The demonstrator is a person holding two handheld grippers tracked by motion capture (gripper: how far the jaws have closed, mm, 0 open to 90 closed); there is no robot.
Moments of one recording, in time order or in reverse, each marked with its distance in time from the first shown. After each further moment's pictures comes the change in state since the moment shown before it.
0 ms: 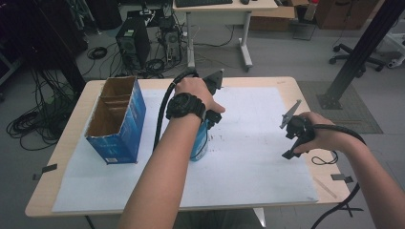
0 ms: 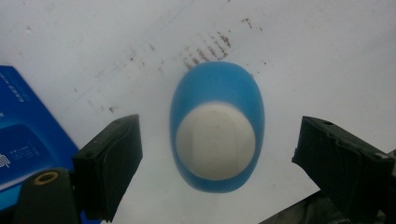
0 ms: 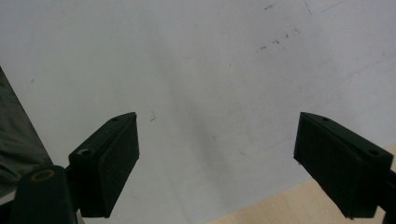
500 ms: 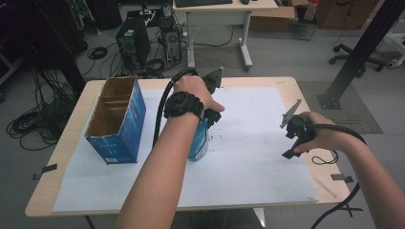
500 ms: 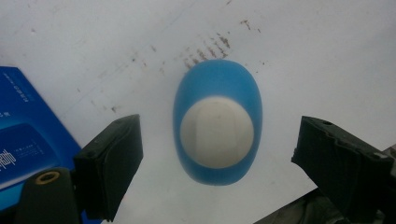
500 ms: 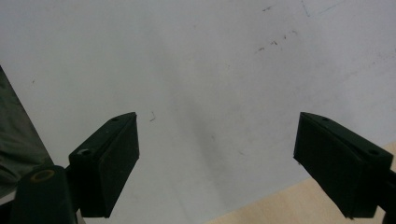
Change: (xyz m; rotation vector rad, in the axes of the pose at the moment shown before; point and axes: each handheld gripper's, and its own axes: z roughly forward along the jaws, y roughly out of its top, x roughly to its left) left arm 0.002 -0.003 -0.010 -0.019 -0.003 -0.004; right arm 0.000 0.001 -0.002 -0.001 -0.003 0.001
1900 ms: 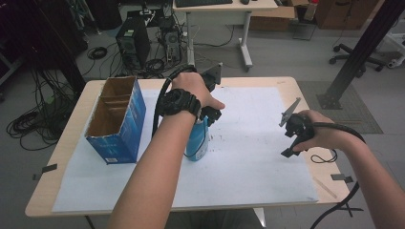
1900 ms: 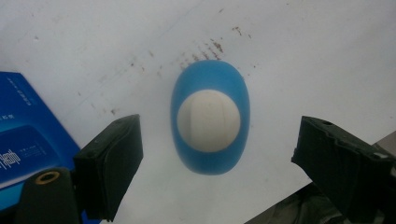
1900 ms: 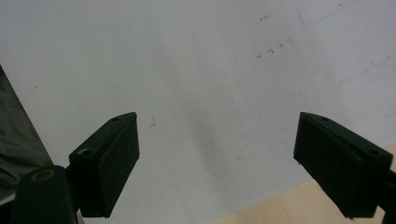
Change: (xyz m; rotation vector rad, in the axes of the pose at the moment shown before) left arm 0.000 -0.004 -0.014 -0.030 -0.019 0.009; right arm 0.000 0.005 -0.003 -0.006 -0.005 -0.005
